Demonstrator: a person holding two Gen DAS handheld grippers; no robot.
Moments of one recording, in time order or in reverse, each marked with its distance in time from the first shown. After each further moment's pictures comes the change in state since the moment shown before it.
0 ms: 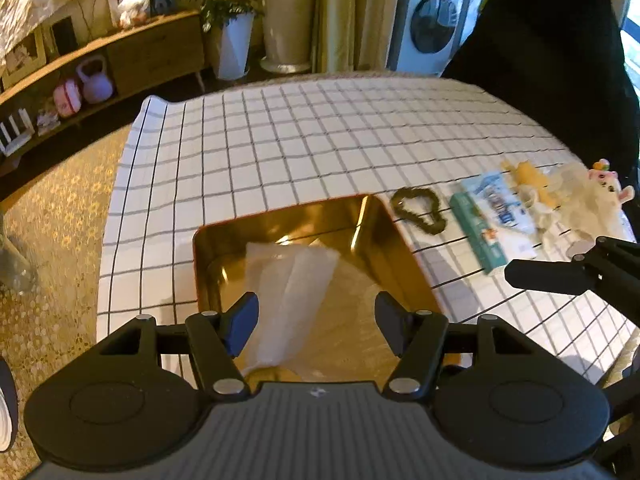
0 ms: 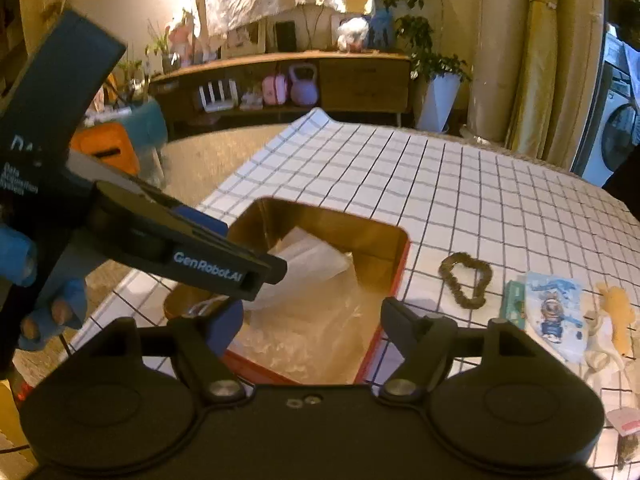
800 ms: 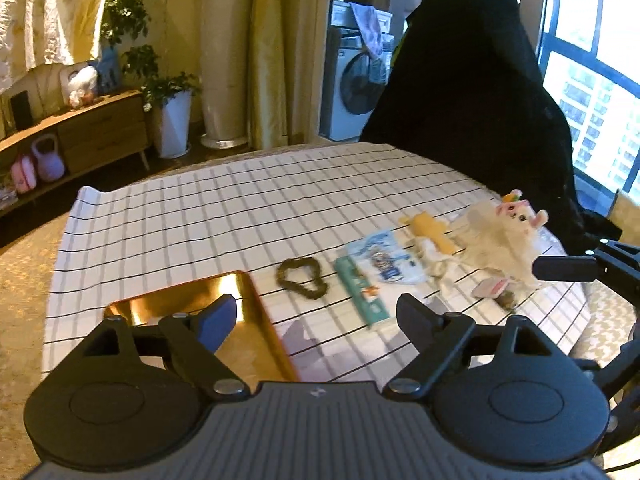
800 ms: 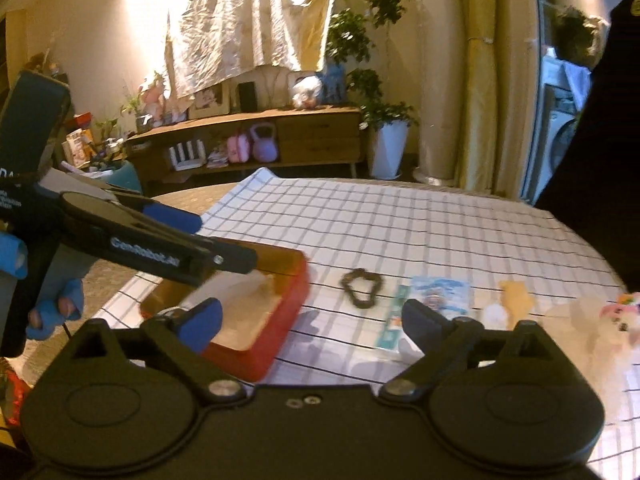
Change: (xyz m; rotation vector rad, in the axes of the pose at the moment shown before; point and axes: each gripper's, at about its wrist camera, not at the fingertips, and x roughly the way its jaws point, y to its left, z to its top) left arm -0.042 -0.097 0.001 0.100 -0.213 -0.132; right arm -0.111 -0.069 -0.050 0.062 -0.175 -0.107
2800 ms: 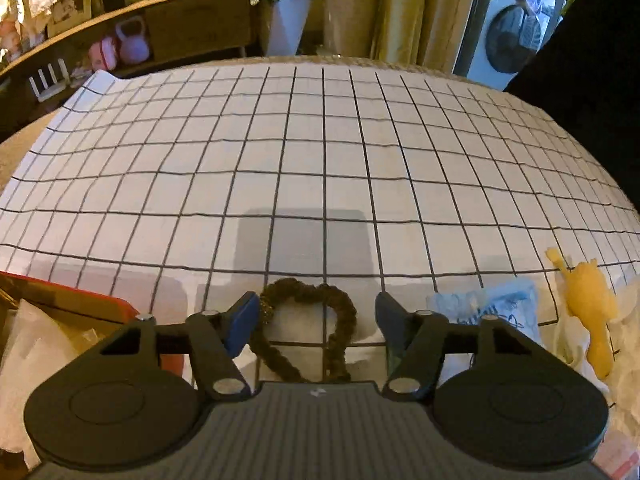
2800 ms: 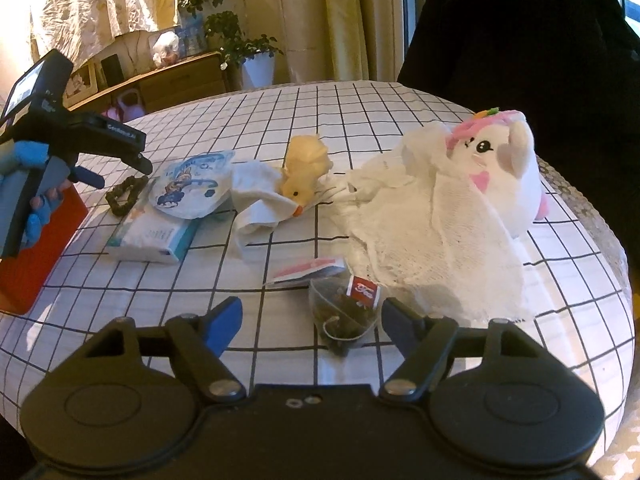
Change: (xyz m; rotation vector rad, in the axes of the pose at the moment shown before) left arm 0.254 -0.013 0.040 -0.308 0.229 0.342; right arm 0.053 -0.191 -0.111 0.225 0.167 -0.219
